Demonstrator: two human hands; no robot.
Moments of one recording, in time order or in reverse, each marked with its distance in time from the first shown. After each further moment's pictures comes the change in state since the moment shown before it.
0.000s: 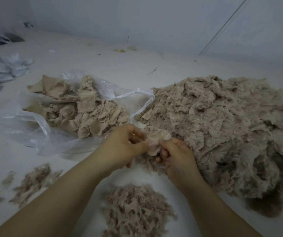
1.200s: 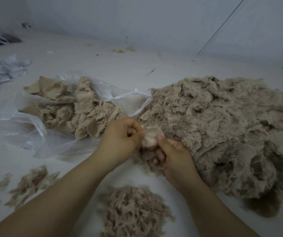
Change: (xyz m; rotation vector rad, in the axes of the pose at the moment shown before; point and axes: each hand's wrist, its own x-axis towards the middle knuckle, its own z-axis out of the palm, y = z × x) left_hand 0.018 -0.007 0.007 0.015 0.197 0.217; right_hand 0.004 0.005 -0.003 -0.047 -0.070 -0.017
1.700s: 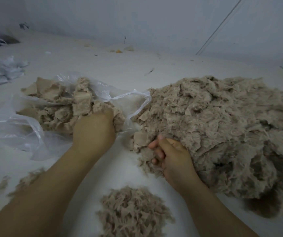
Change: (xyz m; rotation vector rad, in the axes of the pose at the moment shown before) left_hand 0.025 -0.018 -0.042 1.076 0.260 0.269; right_hand -0.002 -0.006 0.006 0.044 0.026 0.043
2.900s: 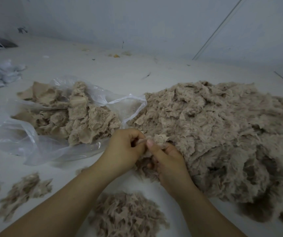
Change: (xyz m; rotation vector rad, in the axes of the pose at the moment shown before) left_hand -0.023 0.063 0.004 -1.042 -0.308 -0.143; right_hand 0.000 0.005 -0.008 -0.118 -0.090 -0.060
